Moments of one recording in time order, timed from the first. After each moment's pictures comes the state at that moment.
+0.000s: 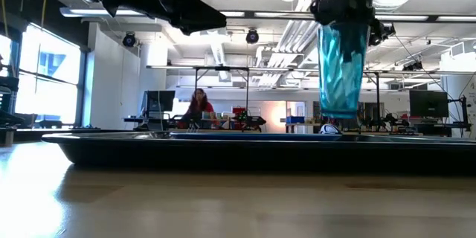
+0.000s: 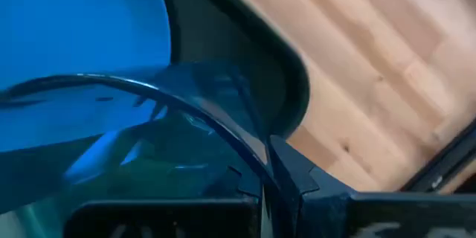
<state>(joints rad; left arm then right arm) 0.23 1.27 0.69 0.37 0.14 0.17 -0.28 1.45 1.33 -1.29 0.10 0.52</state>
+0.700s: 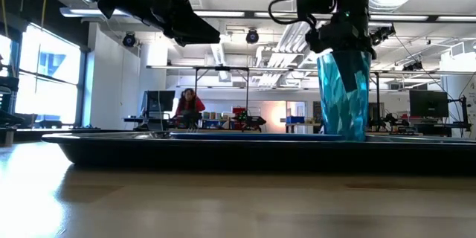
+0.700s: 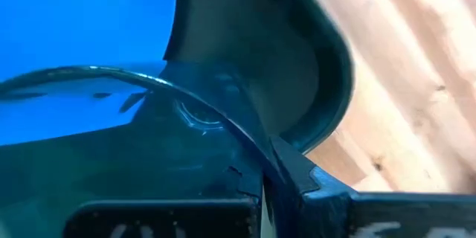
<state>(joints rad) 0.23 1.27 0.69 0.24 0.14 0.15 -0.30 1.52 1.17 -1.13 0.00 0.38</state>
